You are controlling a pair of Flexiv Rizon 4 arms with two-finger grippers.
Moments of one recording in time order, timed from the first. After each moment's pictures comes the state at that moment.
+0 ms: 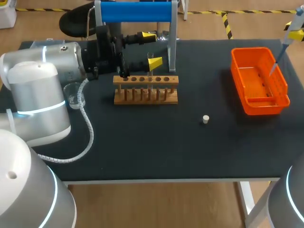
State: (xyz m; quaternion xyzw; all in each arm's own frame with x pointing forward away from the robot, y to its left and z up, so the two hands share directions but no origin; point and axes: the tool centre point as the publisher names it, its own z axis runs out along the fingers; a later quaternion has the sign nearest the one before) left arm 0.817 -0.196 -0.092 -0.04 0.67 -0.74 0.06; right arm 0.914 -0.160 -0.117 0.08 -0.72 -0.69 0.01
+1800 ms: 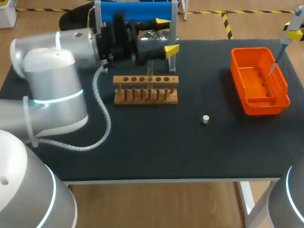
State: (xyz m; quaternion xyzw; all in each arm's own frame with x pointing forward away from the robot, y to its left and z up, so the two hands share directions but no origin) left arm 0.831 -0.245 -0.057 -0.03 0.68 -0.72 0.08; right arm 0.925 -0.163 -0.124 0.07 -0.72 -0.69 0.01
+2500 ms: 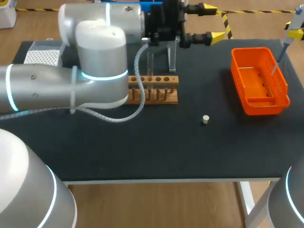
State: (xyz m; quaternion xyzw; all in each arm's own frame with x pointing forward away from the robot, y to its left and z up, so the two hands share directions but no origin) left arm 0.854 -0.358 -0.037 0.02 0.72 -0.69 0.07; right arm 0.932 -0.169 -0.122 0.03 -0.72 -0.69 -0.01
